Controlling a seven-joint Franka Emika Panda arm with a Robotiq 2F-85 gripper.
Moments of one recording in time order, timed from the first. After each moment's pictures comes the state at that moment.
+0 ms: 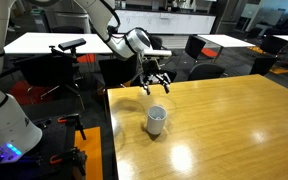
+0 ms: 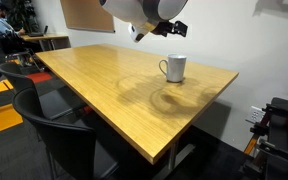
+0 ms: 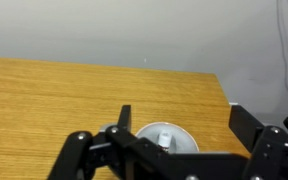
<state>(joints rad) 0.13 0.51 0.15 -1.81 -1.13 1.55 -0.84</state>
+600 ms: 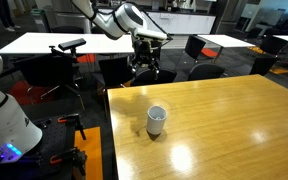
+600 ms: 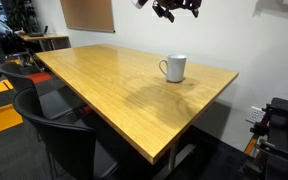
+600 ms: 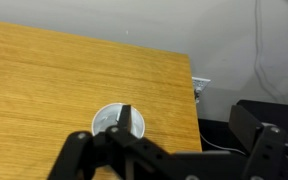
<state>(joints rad) 0.12 0.25 0.19 -1.93 -0.90 1.57 -1.06</state>
